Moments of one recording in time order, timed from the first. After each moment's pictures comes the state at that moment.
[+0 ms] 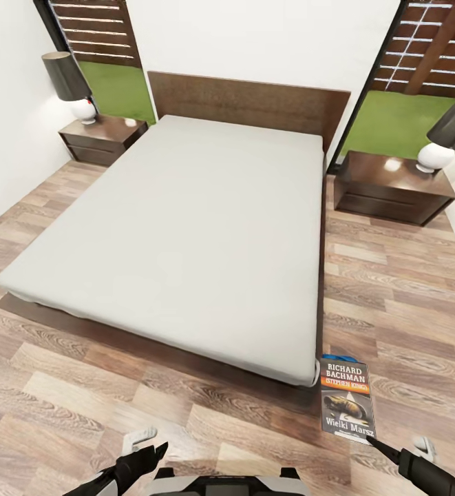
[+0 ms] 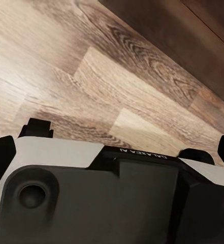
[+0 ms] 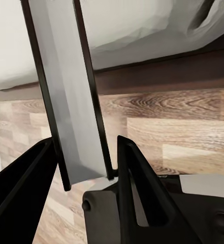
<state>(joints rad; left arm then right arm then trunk) -0.56 0.04 0.25 -0.02 0.08 -0.15 -0.31 -0.47 -0.49 -0.02 -0.09 -0.60 0.06 1.22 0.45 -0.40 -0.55</state>
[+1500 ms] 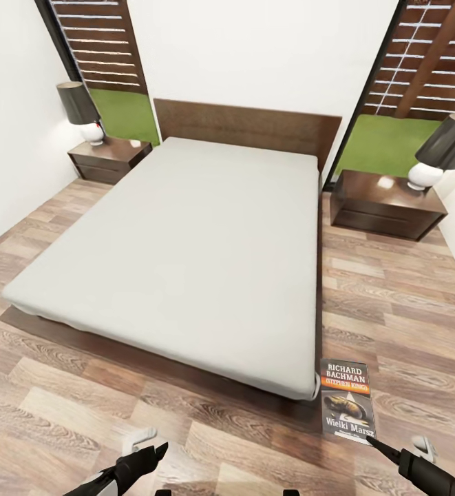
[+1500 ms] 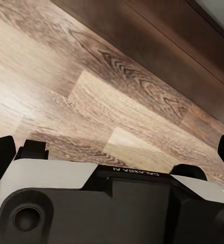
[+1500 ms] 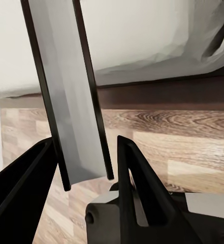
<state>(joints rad) -0.56 0.04 0.25 -0.02 0.08 -0.15 -0.31 -0.47 -0.49 -0.02 -0.09 -0.60 0.06 1.22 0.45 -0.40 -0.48</state>
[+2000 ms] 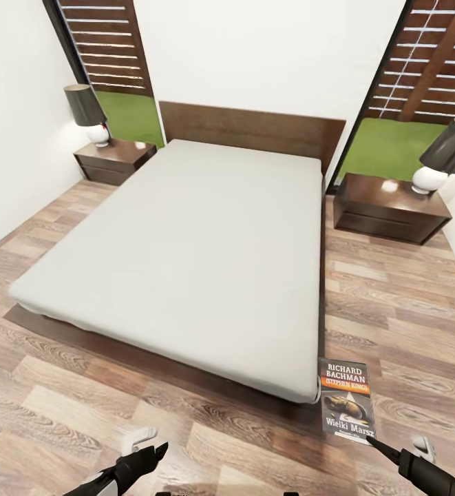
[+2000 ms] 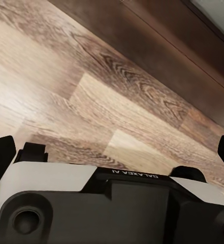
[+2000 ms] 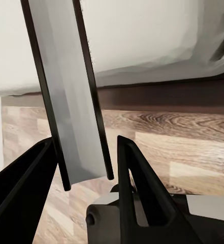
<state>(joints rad) -0.56 0.04 0.25 -0.02 0.08 -0.15 -0.31 -0.47 -0.49 -0.02 -0.09 -0.60 0.06 1.22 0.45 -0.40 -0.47</state>
